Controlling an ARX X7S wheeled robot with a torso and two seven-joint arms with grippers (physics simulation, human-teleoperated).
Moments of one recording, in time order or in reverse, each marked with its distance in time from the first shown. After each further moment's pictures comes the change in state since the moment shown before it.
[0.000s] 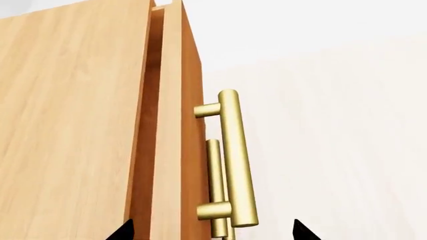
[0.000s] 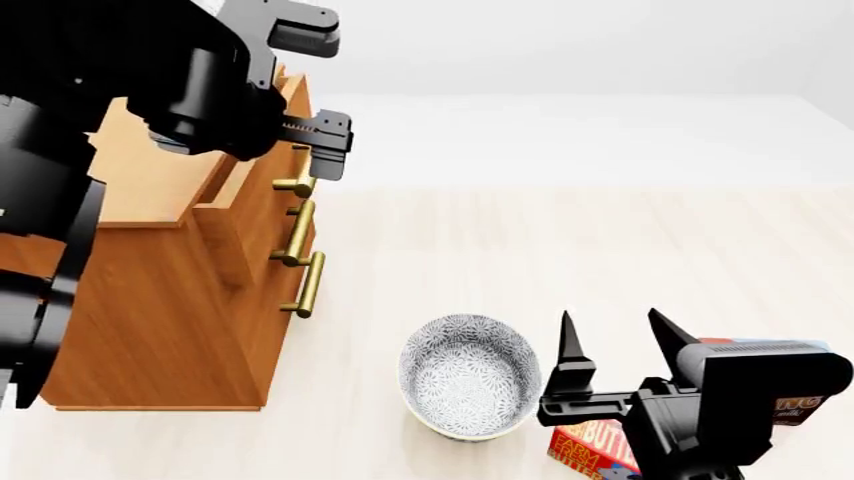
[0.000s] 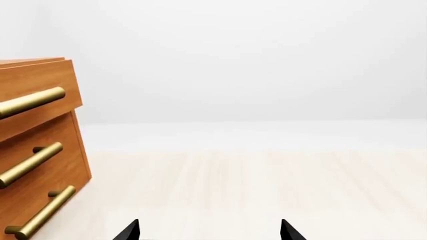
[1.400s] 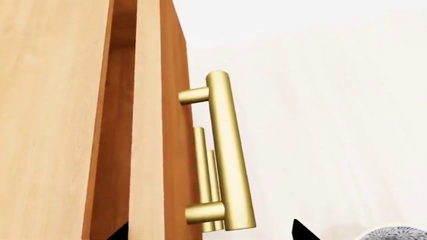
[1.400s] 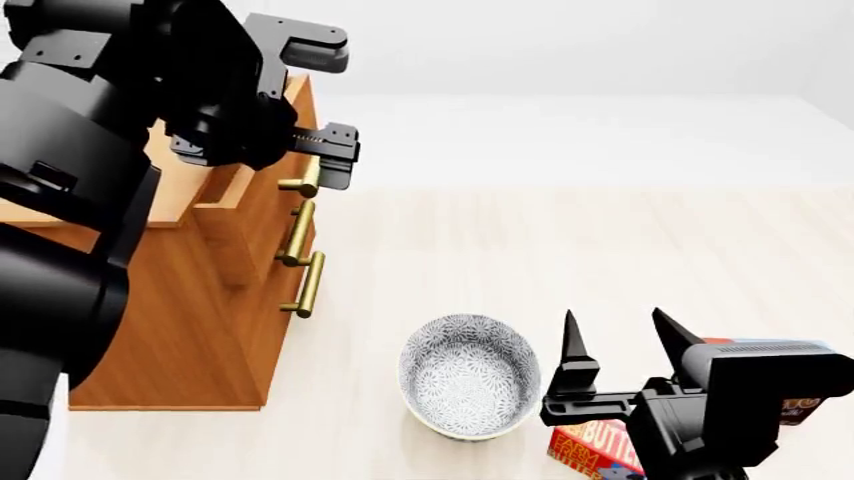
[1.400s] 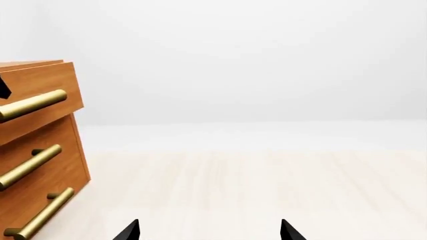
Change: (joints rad) left arm -0.073 0.137 0.162 -0.319 0.218 0.085 0.403; right arm -0.003 0.023 -0.001 -0.005 0.033 -0.012 0.030
